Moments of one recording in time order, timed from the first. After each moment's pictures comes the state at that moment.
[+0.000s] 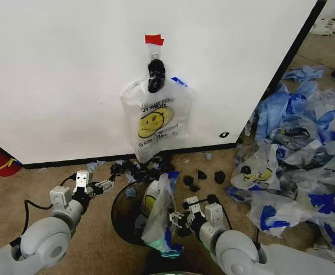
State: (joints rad) left arm 1.33 -0.45 -0.22 -2.16 -1.06 0.06 -0.52; right arm -0.74 0.70 -0.65 2.17 1.22 -0.22 0.74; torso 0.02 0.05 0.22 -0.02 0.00
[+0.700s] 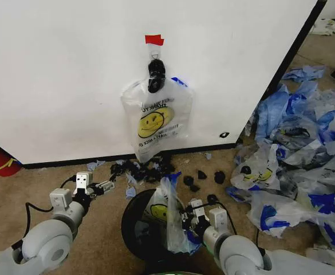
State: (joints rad) left arm 1.35 -0.48 -0.22 -2.17 -1.06 0.04 -0.55; right arm -0.81 0.68 -0.60 2.18 1.18 -0.19 0.73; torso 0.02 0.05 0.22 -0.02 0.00
